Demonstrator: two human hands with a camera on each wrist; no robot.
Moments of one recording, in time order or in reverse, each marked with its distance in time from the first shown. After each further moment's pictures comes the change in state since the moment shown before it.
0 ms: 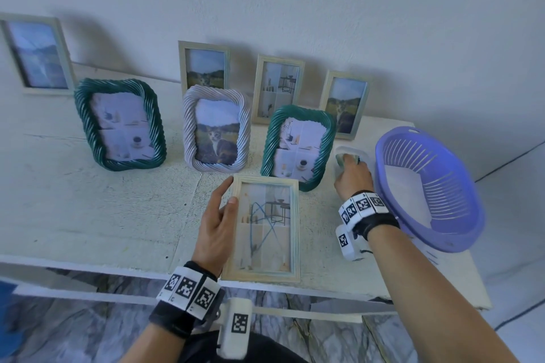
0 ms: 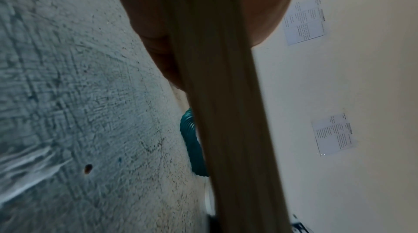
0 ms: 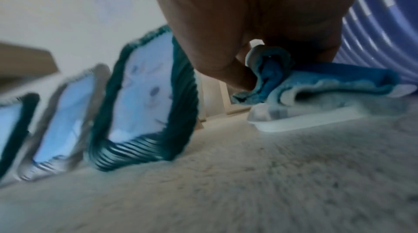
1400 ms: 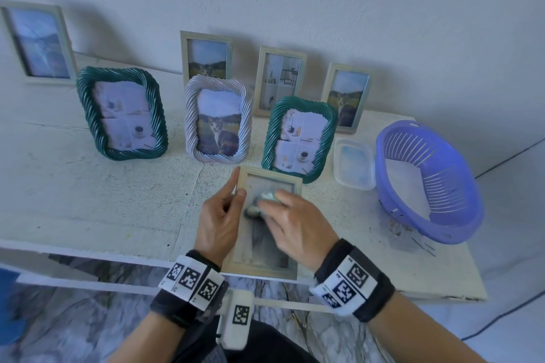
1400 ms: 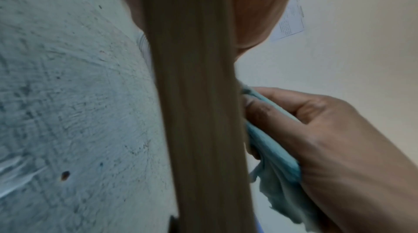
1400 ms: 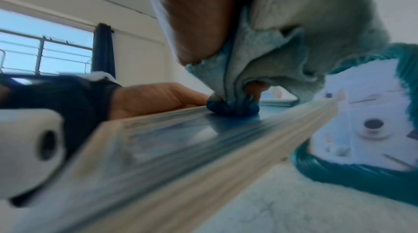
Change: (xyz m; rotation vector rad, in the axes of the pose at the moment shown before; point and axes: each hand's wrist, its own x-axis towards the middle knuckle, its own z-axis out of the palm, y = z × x) left_hand 0.005 -0.004 0.001 0.110 0.085 0.072; right_hand -0.157 -0.080 -0.019 0.141 -0.040 -0.870
